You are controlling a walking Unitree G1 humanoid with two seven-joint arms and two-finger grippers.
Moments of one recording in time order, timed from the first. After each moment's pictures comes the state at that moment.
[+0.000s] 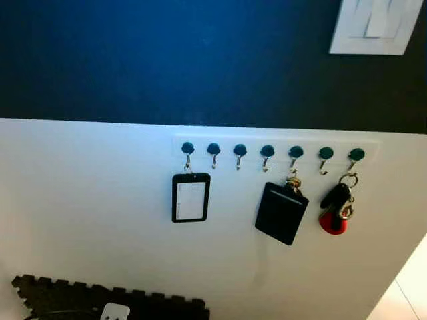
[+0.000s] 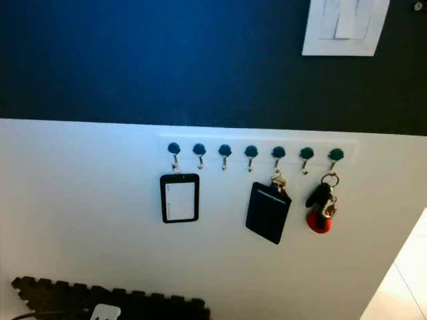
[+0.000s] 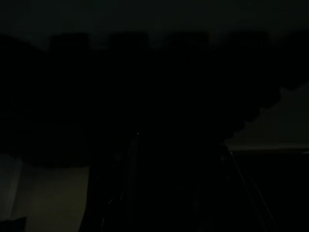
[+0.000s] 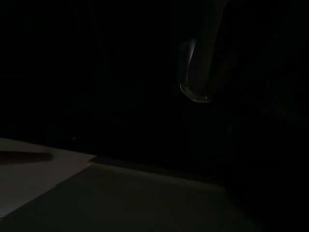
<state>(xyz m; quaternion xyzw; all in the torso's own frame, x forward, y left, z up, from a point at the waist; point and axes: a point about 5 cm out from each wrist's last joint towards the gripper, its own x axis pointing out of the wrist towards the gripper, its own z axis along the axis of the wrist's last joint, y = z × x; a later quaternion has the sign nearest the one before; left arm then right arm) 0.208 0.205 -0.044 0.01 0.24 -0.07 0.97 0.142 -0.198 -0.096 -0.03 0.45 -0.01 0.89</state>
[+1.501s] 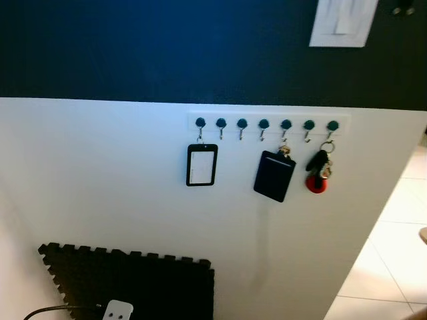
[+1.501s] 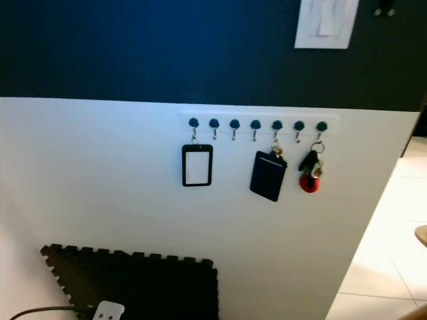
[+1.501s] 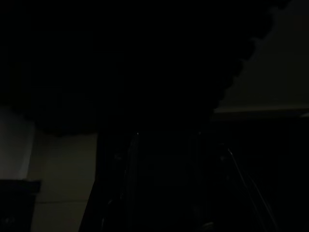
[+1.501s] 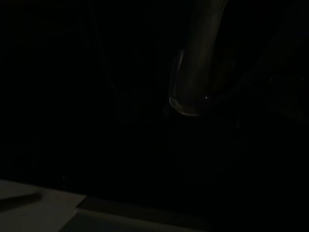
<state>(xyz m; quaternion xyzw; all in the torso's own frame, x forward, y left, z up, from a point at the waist) 0.214 0.203 -0.043 0.04 0.25 -0.08 0.96 0.142 -0.194 -0.097 -0.02 0.46 -0.01 0.89</state>
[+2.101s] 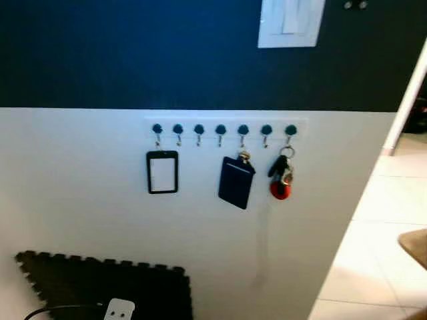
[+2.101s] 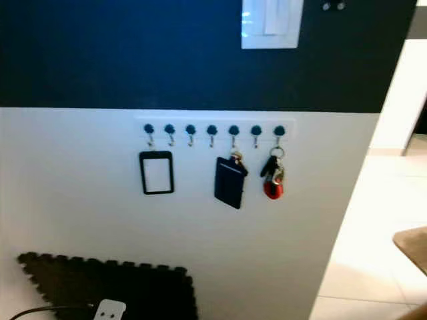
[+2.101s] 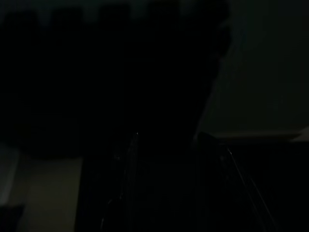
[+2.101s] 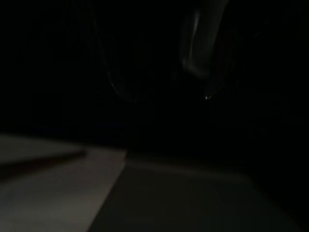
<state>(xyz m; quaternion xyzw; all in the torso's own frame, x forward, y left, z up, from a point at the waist) 0.221 0.200 -0.035 0.04 0.21 -0.06 0.98 0.186 -0.198 -0.074 -0.02 0.36 -0.02 0.93</state>
